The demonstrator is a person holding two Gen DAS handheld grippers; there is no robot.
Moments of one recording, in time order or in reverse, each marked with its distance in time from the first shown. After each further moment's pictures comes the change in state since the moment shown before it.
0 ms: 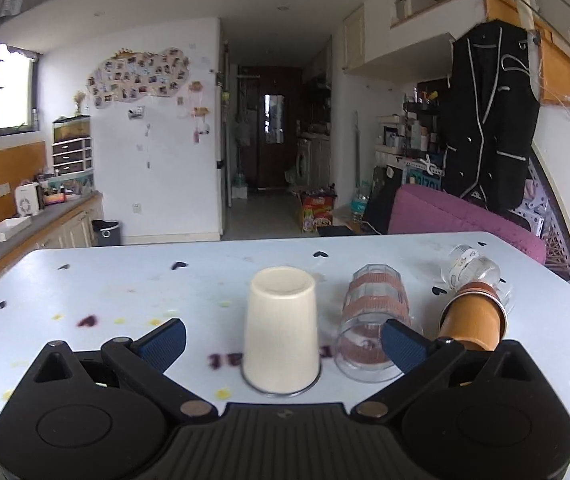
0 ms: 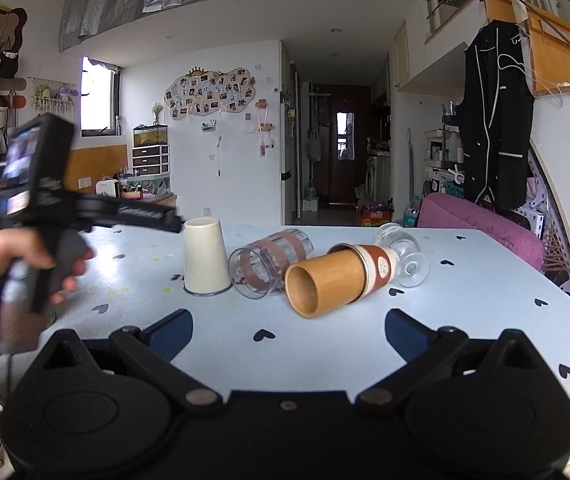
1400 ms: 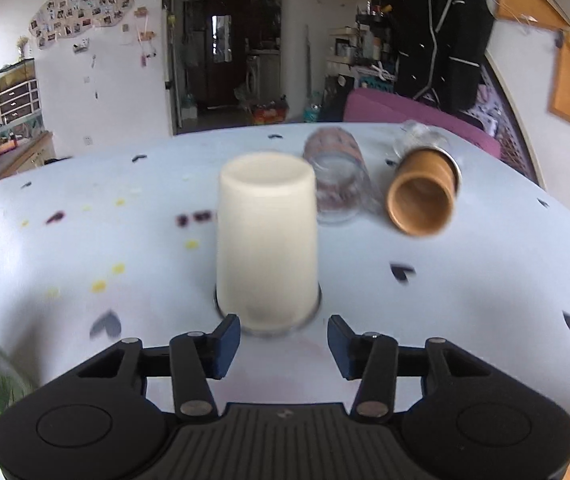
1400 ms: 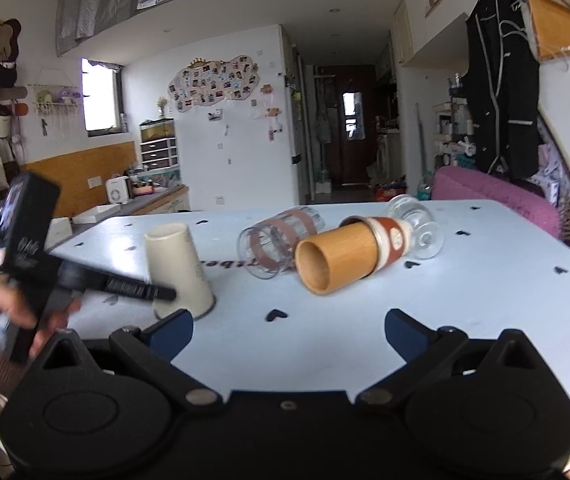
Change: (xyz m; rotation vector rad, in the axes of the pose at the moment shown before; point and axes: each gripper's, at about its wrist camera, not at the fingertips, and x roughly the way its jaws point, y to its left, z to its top) left arm -0.040 0.019 -0.076 0.070 0.263 -0.146; right arm 0.014 -0.011 -0.011 0.075 0.052 0.072
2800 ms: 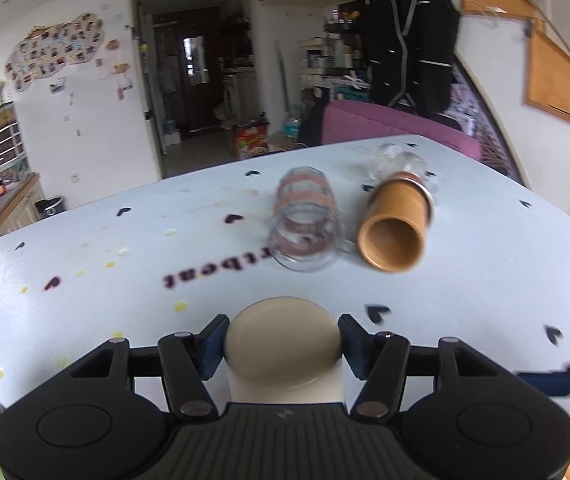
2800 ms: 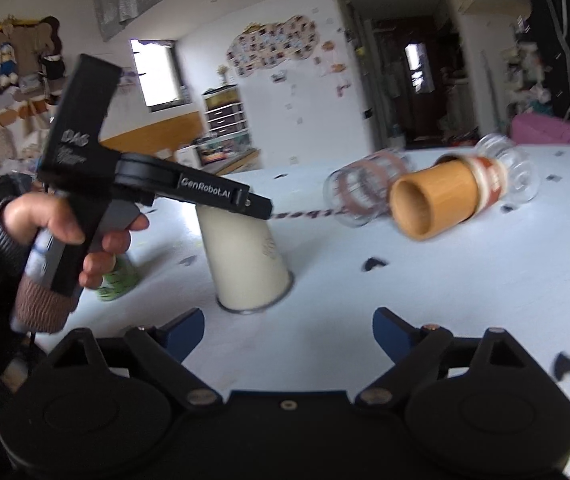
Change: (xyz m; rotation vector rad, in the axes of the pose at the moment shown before) left arm -0.019 -0.024 0.042 0.114 -0.035 -0.014; right arm 0.031 0.023 -0.021 0.055 0.142 0.265
